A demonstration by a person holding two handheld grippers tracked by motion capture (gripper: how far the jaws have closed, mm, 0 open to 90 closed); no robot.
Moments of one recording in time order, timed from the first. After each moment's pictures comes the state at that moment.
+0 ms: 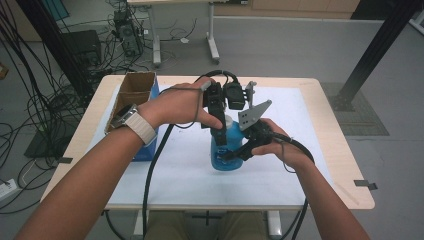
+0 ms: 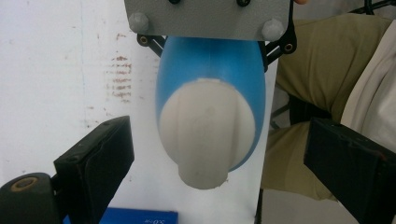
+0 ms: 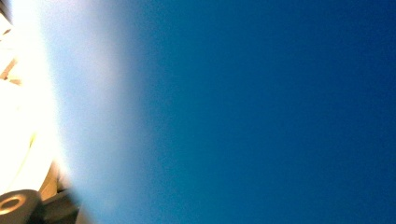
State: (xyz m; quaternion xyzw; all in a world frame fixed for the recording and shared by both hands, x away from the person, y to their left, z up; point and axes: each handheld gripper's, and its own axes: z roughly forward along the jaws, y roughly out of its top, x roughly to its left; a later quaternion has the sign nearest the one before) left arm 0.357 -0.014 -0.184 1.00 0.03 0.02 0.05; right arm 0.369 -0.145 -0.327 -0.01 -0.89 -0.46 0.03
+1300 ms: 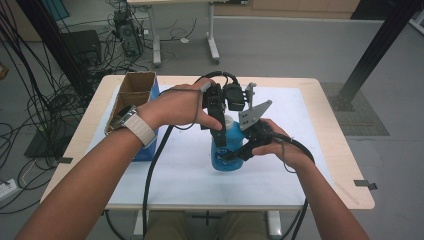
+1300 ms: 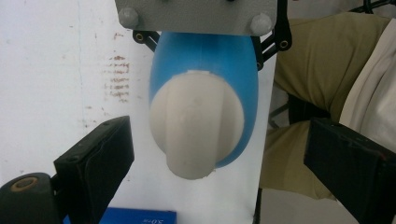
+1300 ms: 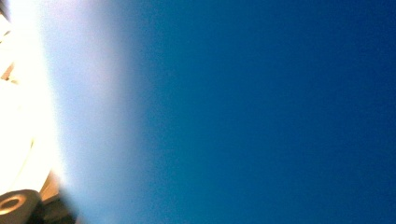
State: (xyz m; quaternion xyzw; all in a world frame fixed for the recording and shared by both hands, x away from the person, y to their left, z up) left arm 0.354 -0.014 -0.185 1.00 0.03 0.01 0.05; right arm 0.369 -0.145 -0.328 -0.02 -0.89 -0.46 0.03
